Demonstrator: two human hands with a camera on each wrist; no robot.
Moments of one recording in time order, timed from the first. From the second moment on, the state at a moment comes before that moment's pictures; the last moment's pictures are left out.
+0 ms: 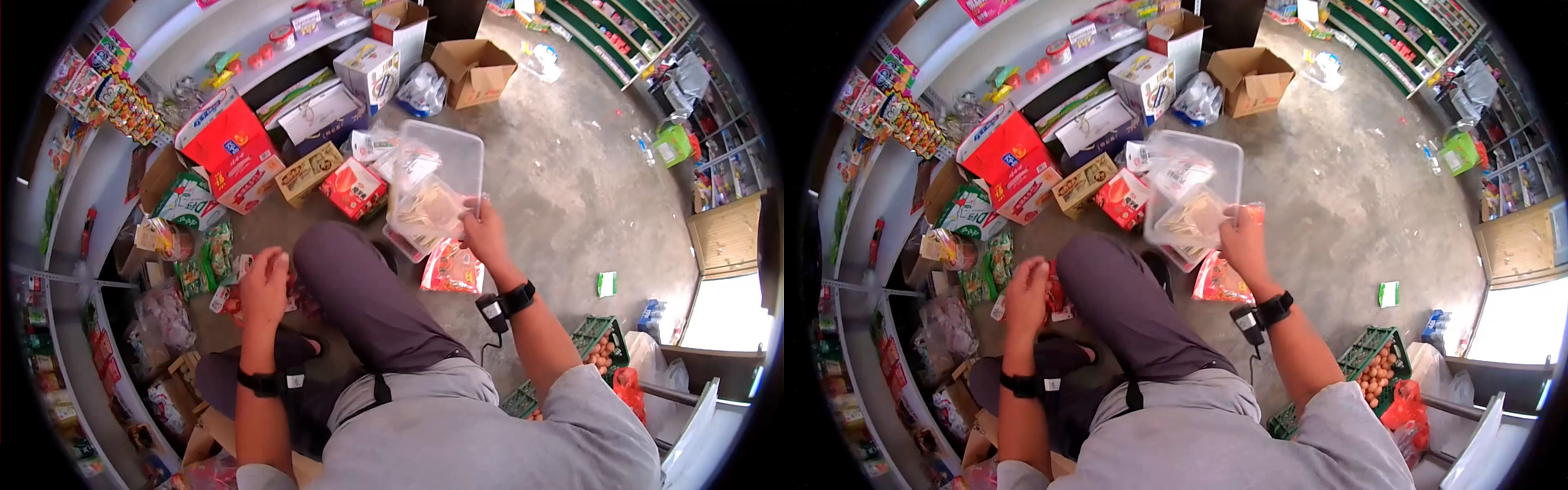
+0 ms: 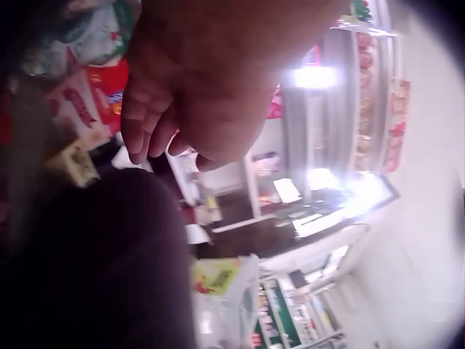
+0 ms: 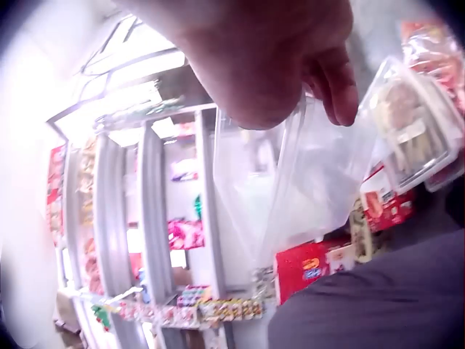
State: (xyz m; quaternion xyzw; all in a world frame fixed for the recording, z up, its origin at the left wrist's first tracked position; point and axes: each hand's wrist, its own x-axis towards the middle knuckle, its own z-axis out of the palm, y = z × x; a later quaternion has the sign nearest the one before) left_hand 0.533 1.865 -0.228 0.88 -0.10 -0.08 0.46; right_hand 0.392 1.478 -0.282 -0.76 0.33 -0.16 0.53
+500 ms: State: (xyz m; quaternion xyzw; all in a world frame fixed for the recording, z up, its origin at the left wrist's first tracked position) left_hand 0.539 1.880 -0.532 0.95 0.04 -0.27 0.17; right_hand 0.390 1.453 -0.327 -0.68 0.55 -0.06 0.48
